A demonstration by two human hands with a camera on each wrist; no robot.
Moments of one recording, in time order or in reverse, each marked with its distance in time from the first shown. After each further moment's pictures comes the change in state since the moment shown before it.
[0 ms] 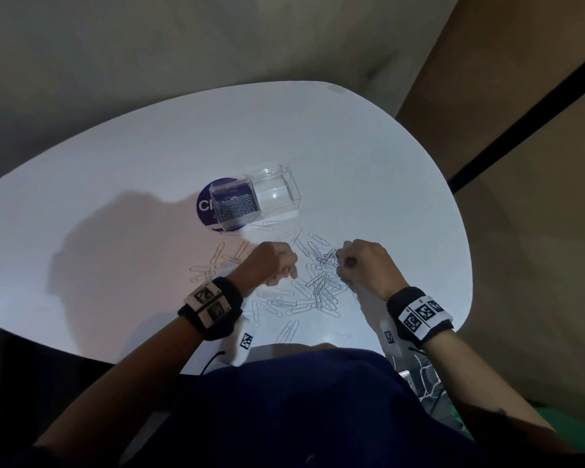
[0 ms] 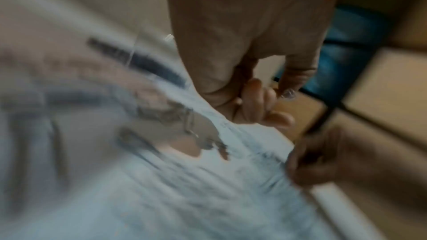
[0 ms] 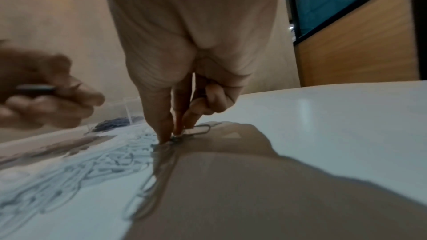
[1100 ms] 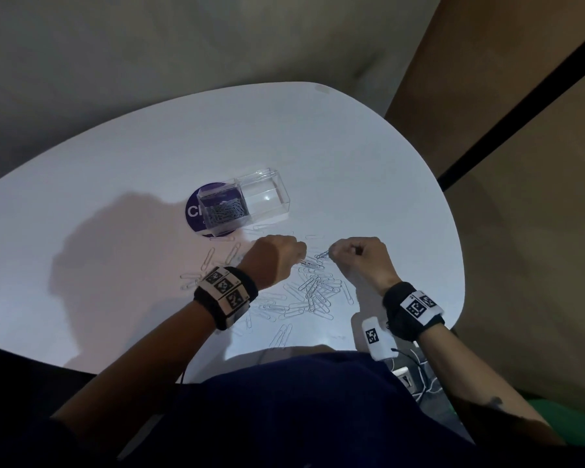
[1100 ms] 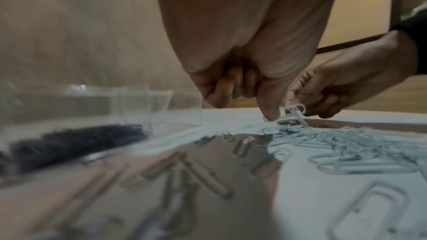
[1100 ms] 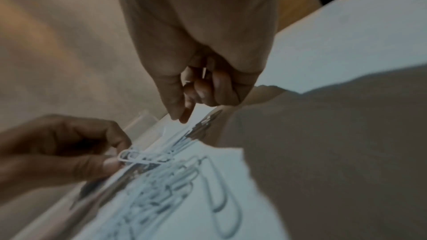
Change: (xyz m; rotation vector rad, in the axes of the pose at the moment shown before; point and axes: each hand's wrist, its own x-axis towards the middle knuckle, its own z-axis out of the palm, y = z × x) left_hand 0.040 -0.005 0.011 0.974 0.120 0.561; right_hand 0.006 0.011 0.000 0.717 0.134 0.268
